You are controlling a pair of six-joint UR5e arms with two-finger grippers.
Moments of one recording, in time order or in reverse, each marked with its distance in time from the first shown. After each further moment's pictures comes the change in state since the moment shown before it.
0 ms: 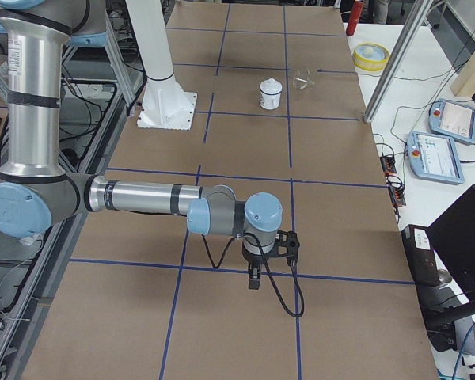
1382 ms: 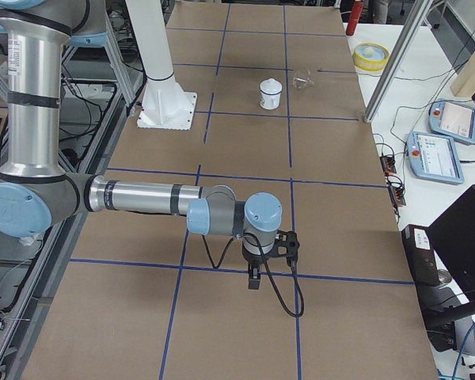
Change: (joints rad) left arm 0.061 -0.235 0.001 -0.431 0.015 -0.389; right arm 0.000 0.000 0.000 0.000 0.000 0.000
